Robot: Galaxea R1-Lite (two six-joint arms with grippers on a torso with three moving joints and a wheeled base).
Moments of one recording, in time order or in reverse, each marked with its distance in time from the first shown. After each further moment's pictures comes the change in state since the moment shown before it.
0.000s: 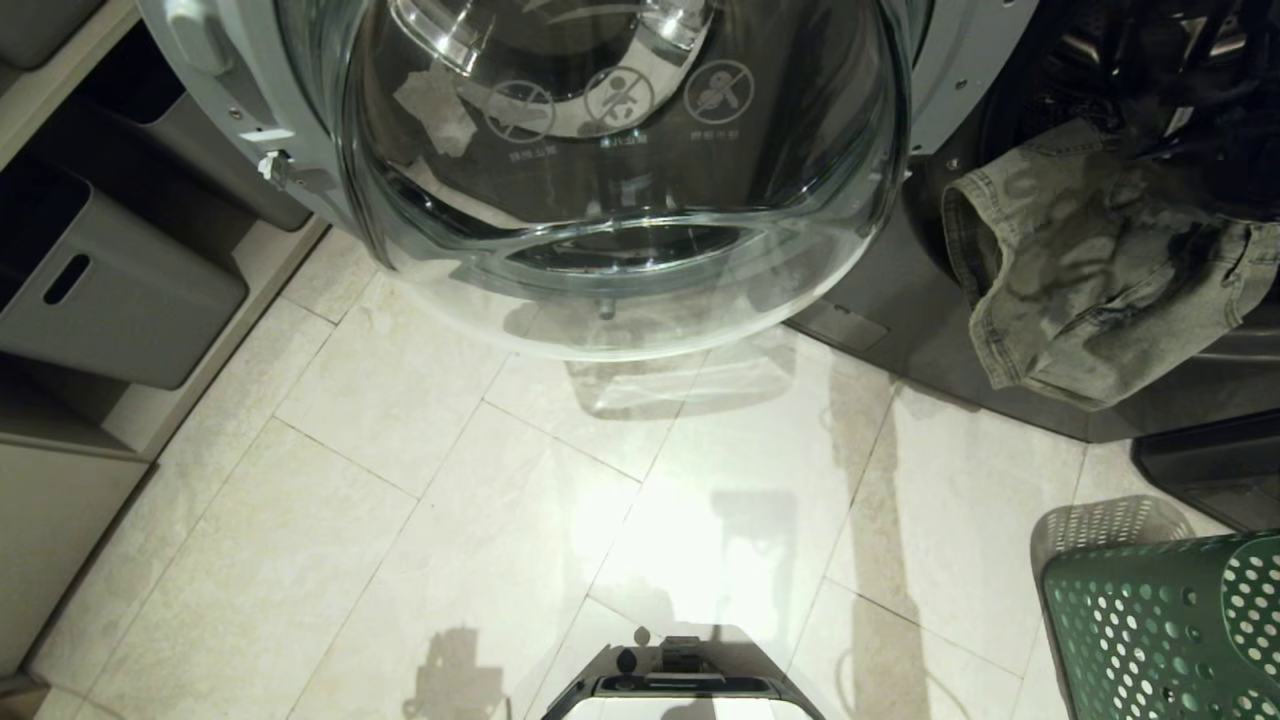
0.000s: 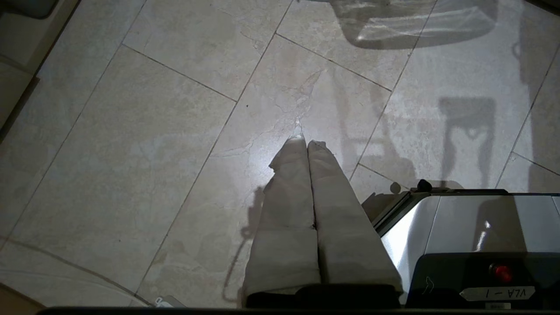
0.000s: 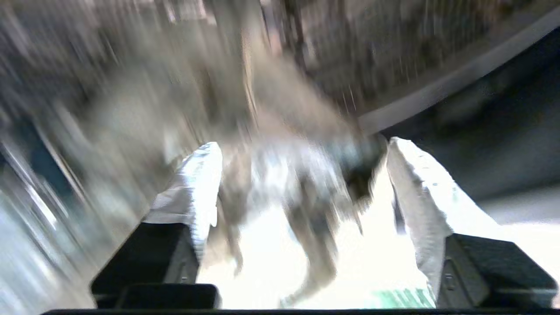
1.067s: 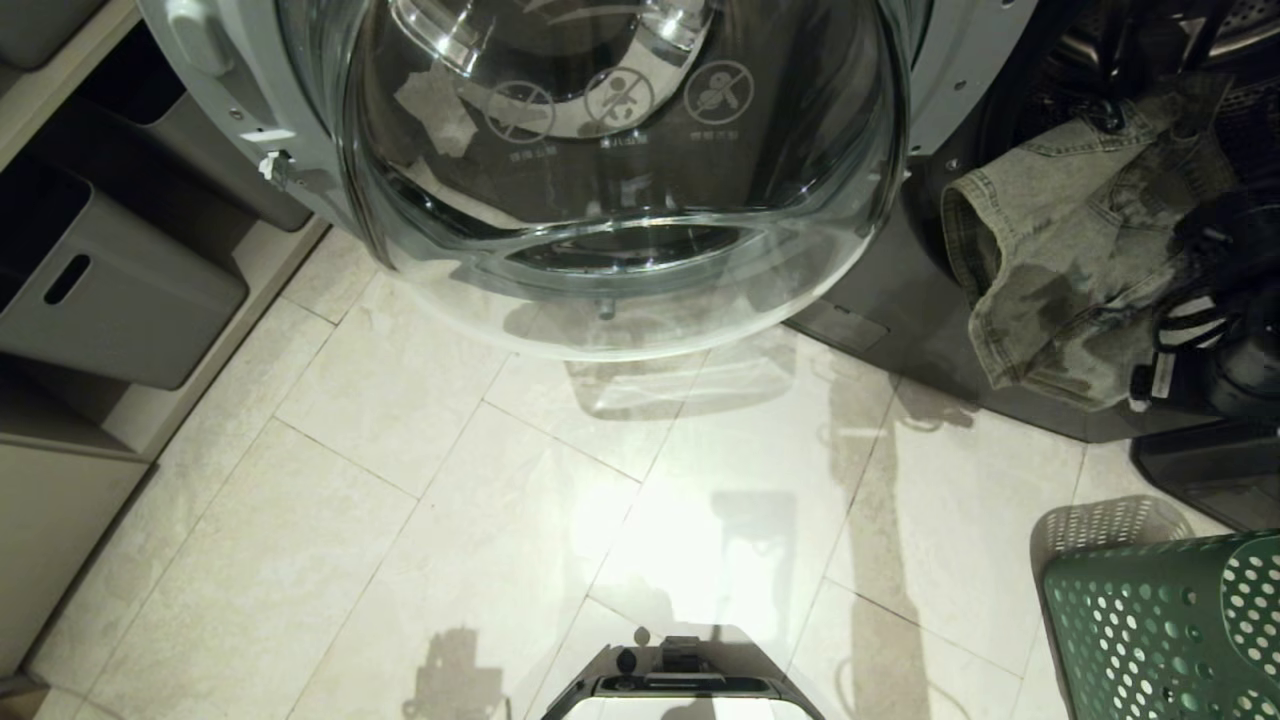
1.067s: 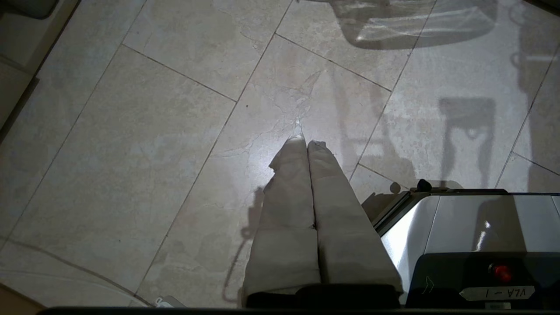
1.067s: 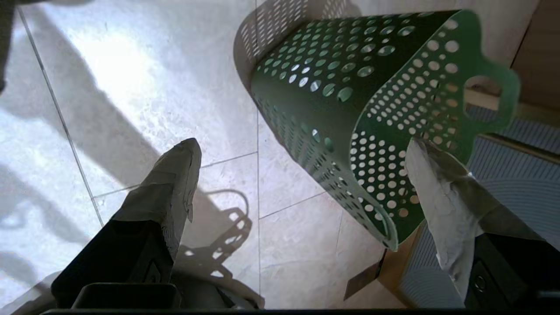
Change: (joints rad) left arm 0.000 0.000 0.000 0.000 0.000 0.000; right arm -0.018 -0.164 0.448 0.609 0.173 0.276
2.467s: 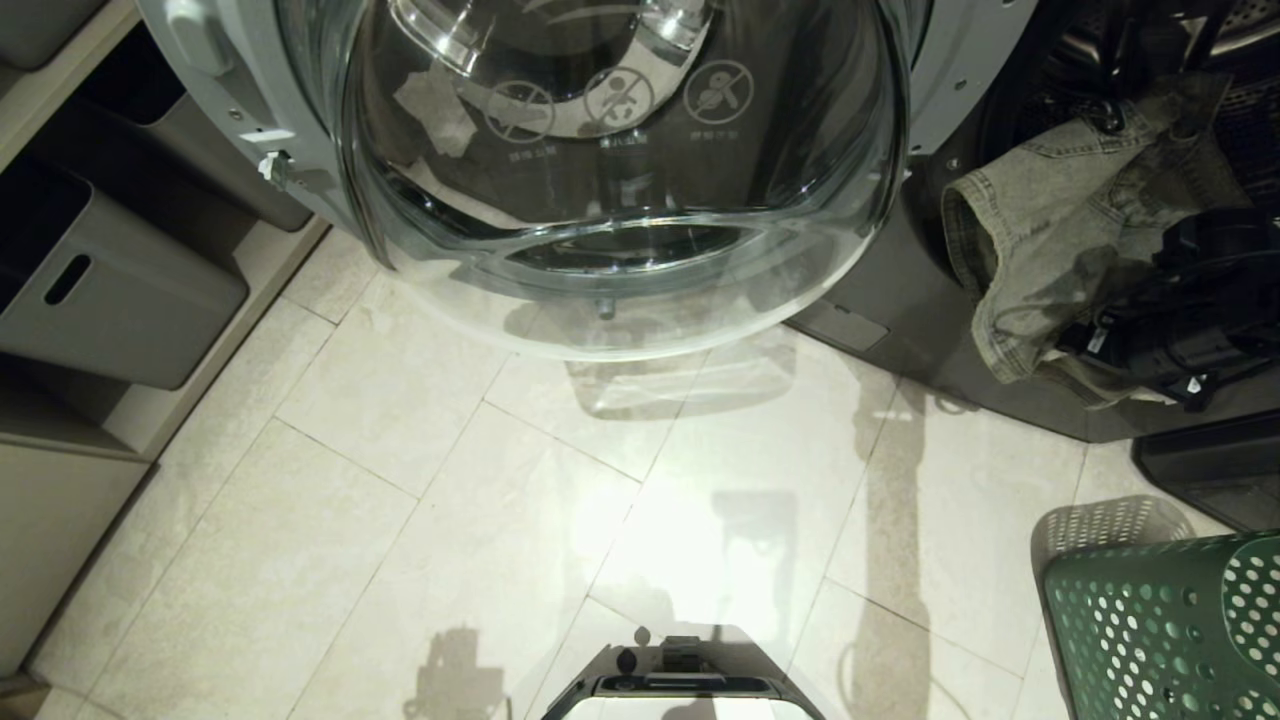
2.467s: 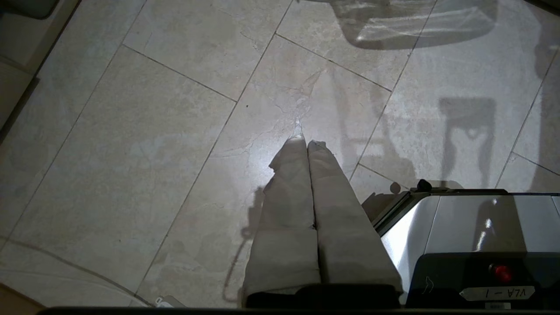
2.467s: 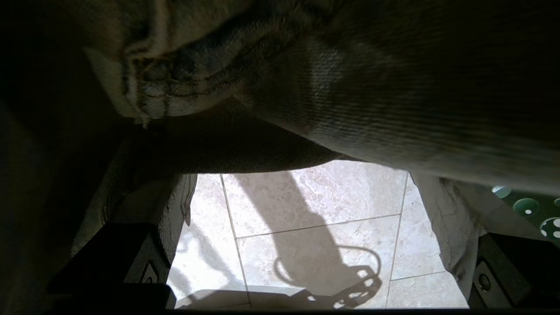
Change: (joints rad) left arm 0.000 0.000 0.000 0.000 0.000 0.000; right arm -0.175 0.330 -0.289 -0.246 0.533 0.029
